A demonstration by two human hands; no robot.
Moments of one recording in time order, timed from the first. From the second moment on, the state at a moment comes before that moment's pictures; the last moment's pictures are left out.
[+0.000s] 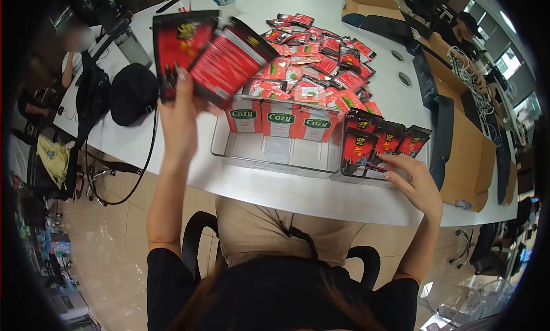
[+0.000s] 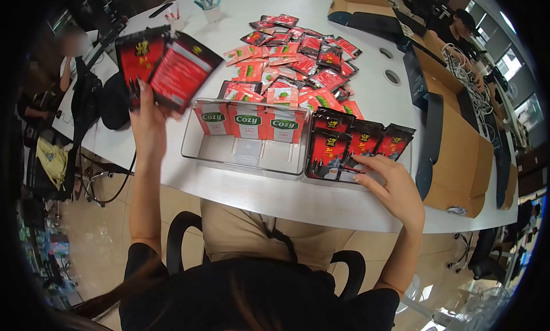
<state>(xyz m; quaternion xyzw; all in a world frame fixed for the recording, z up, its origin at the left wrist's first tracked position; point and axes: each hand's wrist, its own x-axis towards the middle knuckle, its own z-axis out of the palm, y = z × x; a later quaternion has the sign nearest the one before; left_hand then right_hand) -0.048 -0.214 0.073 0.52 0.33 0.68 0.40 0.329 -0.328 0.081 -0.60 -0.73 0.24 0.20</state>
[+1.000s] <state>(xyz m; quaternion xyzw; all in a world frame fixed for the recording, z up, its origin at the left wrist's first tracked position) 0.031 -0.308 -0.021 0.53 0.22 0.56 0.59 0.321 -0.331 0.075 -0.49 -0.63 0.19 0.58</state>
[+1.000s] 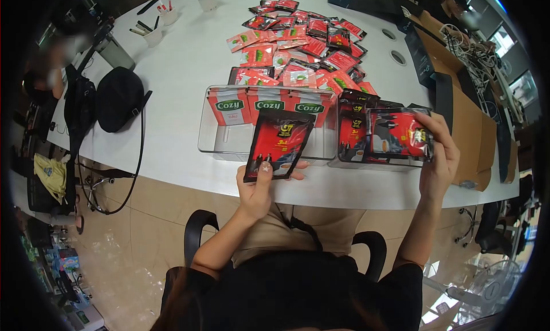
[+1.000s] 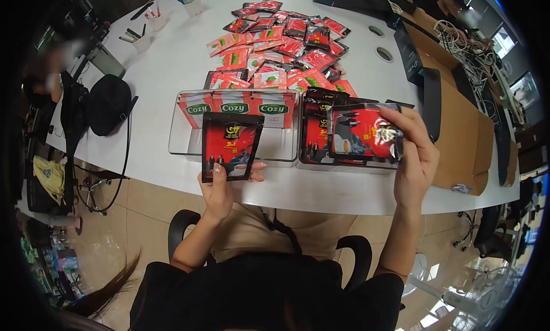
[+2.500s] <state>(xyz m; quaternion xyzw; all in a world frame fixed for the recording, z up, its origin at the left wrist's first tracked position) 0.034 -0.307 -0.015 0.57 0.25 0.51 0.59 0.285 -0.318 0.066 -0.56 -0.78 0.21 0.18</state>
